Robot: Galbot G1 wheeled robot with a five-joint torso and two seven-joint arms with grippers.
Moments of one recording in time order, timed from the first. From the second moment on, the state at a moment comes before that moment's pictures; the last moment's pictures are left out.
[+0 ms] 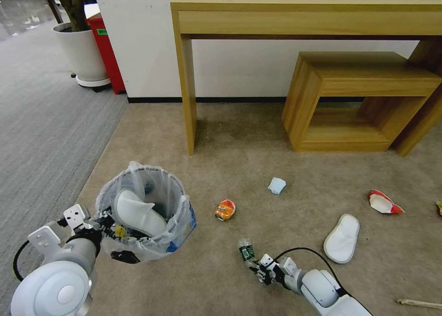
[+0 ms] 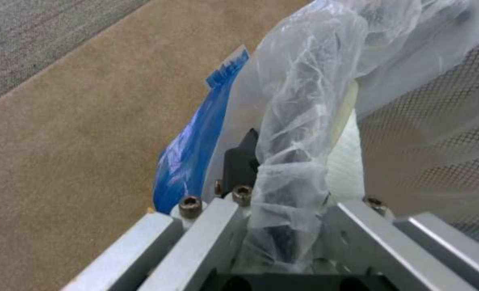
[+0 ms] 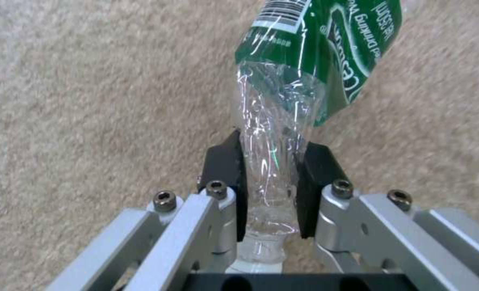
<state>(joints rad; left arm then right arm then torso) 1.49 -1.41 -0.81 -2.37 -0.91 0.74 -0.59 -1.21 1.09 0.12 1.43 -0.02 -0.21 -0.50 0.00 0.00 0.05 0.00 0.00</state>
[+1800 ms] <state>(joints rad) 1.49 -1.25 -0.50 -2.32 -1.03 0.74 -0.56 -0.99 1.00 -0.05 1.96 0.56 0.08 -0.63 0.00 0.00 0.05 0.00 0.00</state>
